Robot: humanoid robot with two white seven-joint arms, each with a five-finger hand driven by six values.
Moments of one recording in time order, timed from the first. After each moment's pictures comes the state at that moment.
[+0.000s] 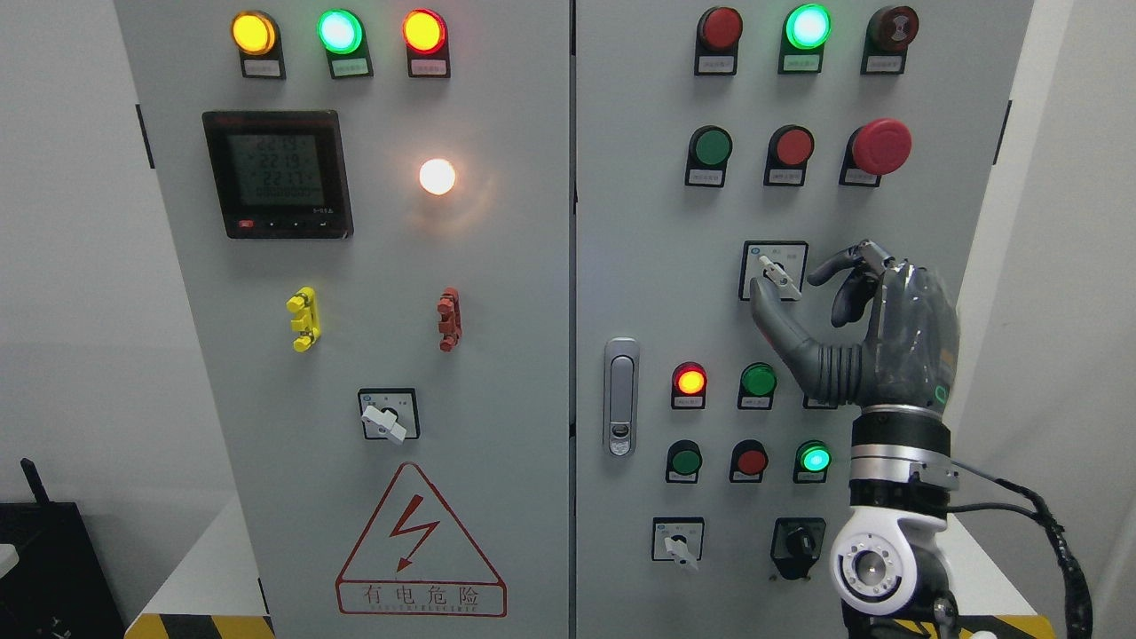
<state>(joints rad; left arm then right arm) 0.00 -0.09 0.00 0.00 0.00 -0.07 0.08 -0.68 0.12 0.00 -1.77 0.87 0.22 -0.12</state>
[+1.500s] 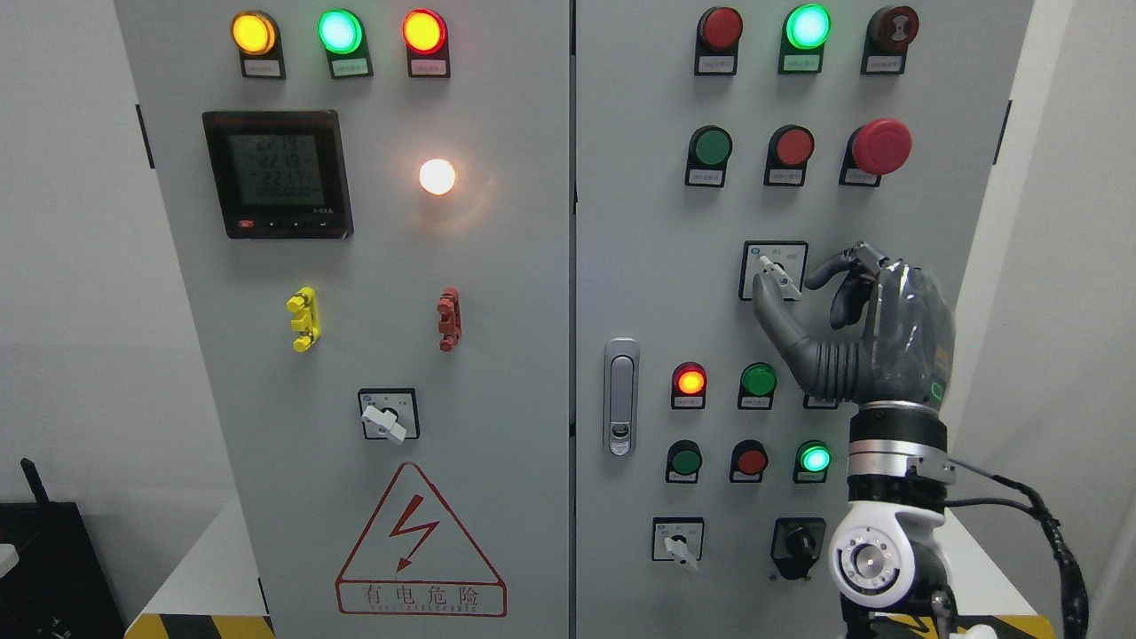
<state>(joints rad) 0.00 -0.09 0.00 0.00 0.00 -0.07 0.08 -0.69 0.11 0.00 -1.75 0.87 0.24 -0.12</state>
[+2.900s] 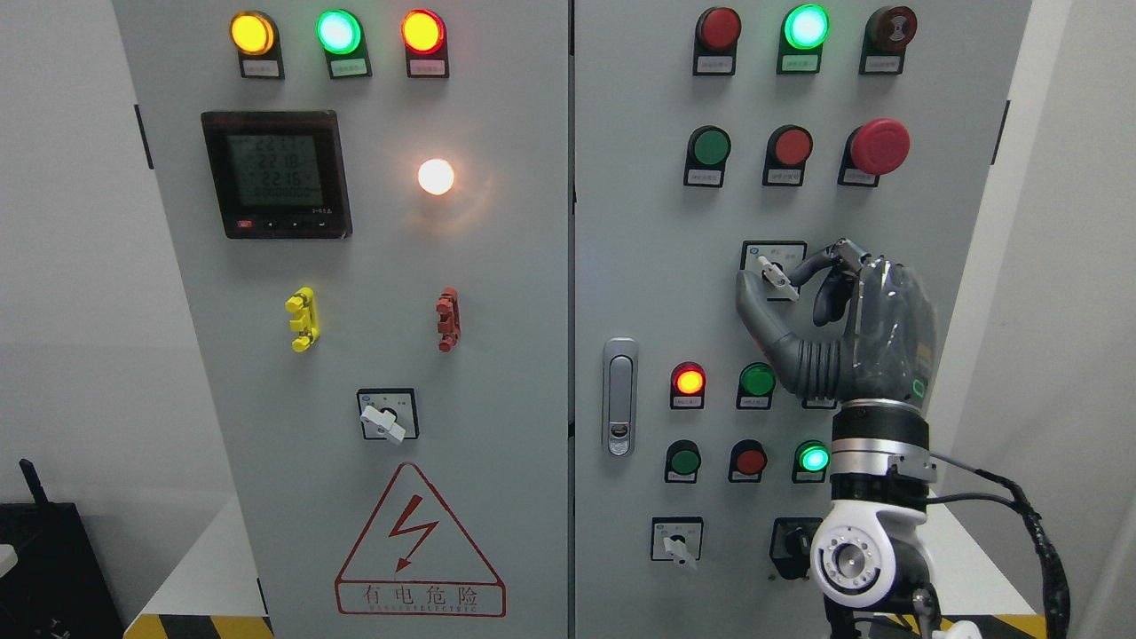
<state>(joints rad) 0.00 -0.09 0.00 0.00 0.00 -0.07 0.08 -0.69 0.12 0.04 -1.75 0.87 0.25 -0.13</state>
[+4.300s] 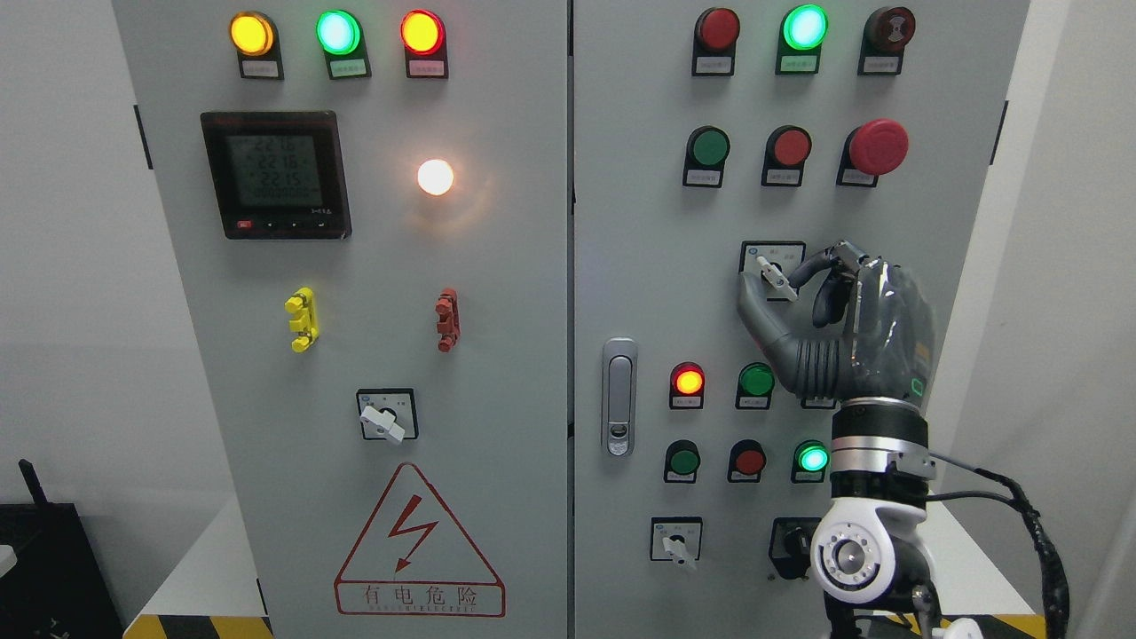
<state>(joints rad) 0.00 -0.09 0.00 0.00 0.00 -0.07 0.08 -0.70 0.11 0.04 -1.75 0.87 0.28 -0.12</state>
